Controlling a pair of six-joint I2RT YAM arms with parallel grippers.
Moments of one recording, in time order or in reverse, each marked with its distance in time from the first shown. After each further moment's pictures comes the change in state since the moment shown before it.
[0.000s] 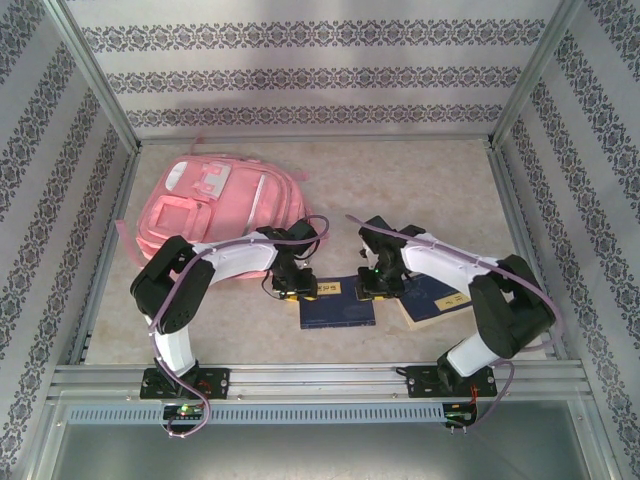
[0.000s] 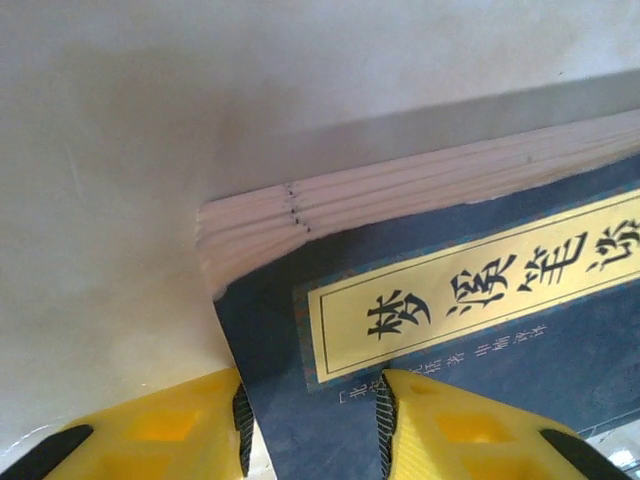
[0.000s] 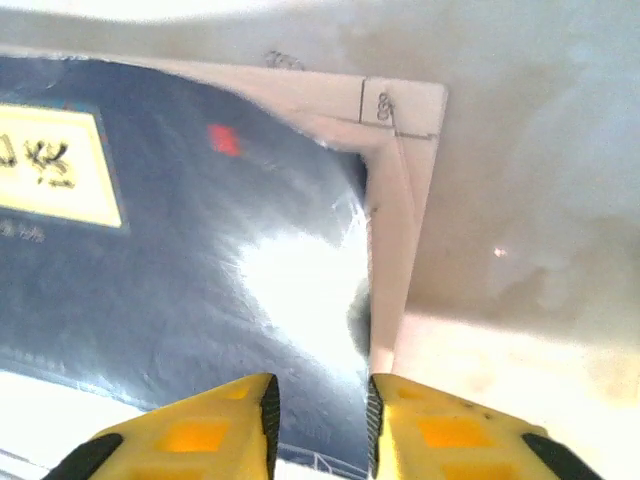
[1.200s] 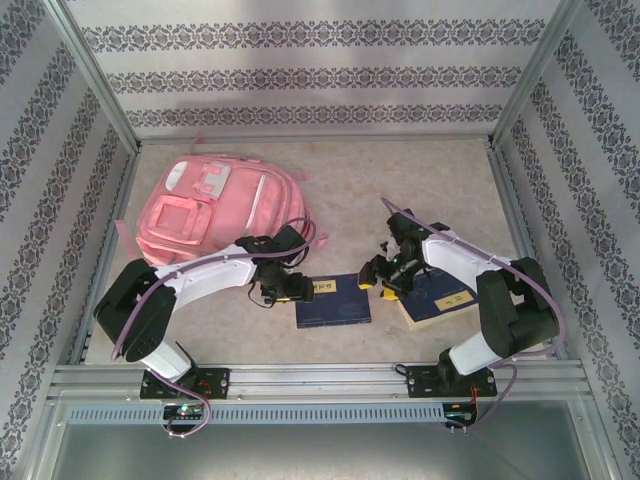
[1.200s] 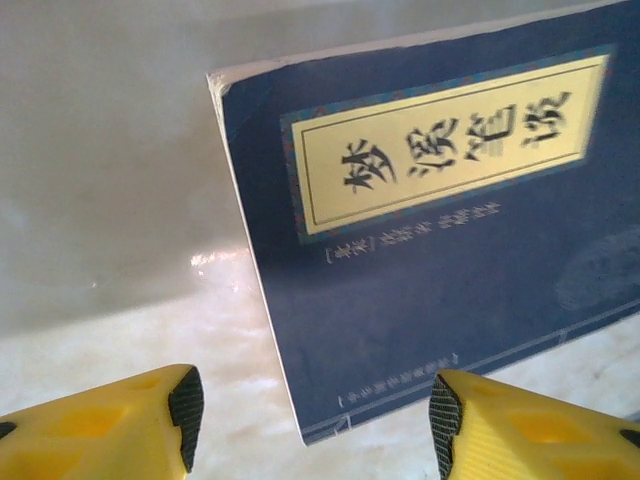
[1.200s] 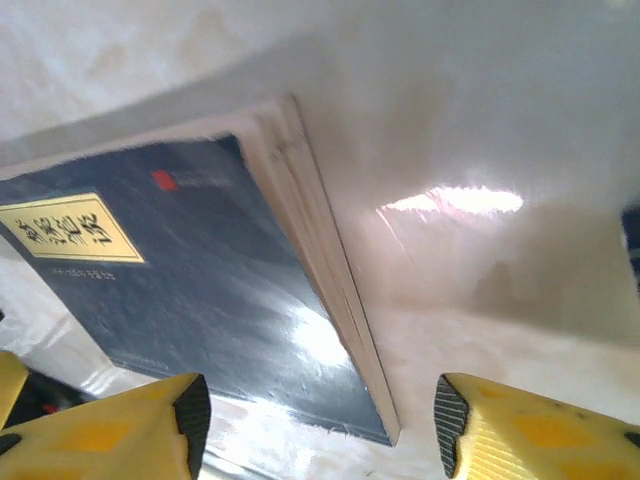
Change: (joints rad) left arm -0.031 -0.224 -0.149 0.024 -0.072 -0.042; right arm -0.201 0.006 -0.037 0.061 -0.223 0.110
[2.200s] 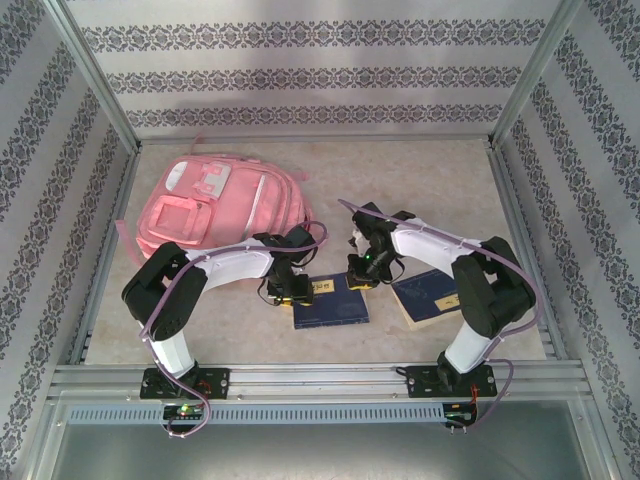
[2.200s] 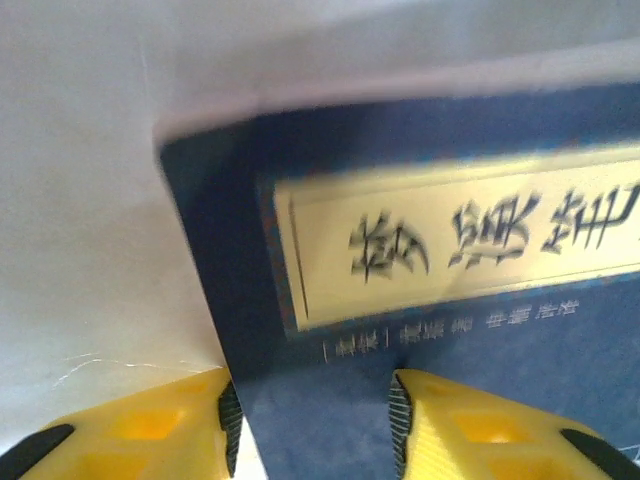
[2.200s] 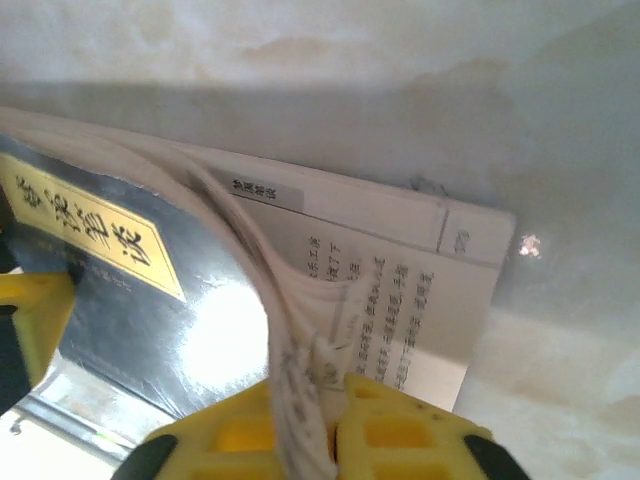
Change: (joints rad) left arm 0.012 0.159 0.079 -0.023 0.021 0.029; right arm 0.151 0.142 0.155 -0.040 0.065 -0.114
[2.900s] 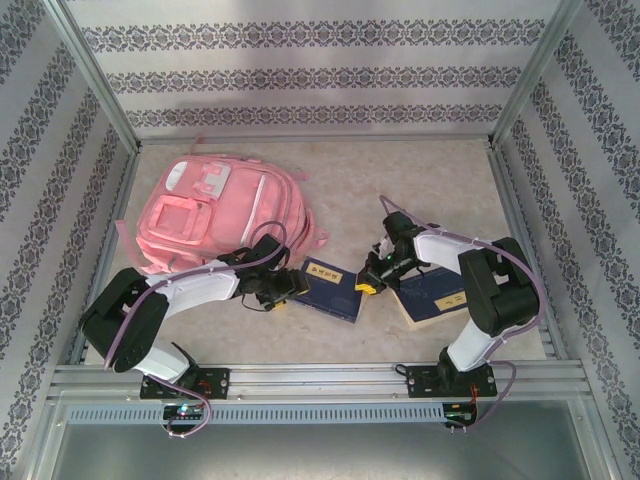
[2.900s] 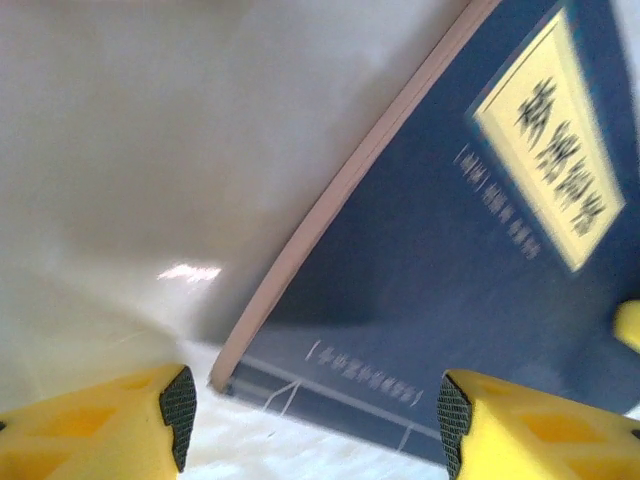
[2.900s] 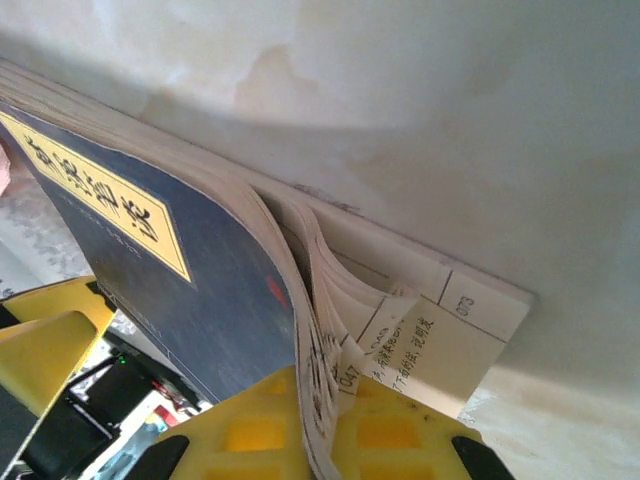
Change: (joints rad) left arm 0.073 -0.263 -0.324 0.404 0.021 -0.422; right arm -0.184 -0.006 -0.192 0.222 -0.304 0.251
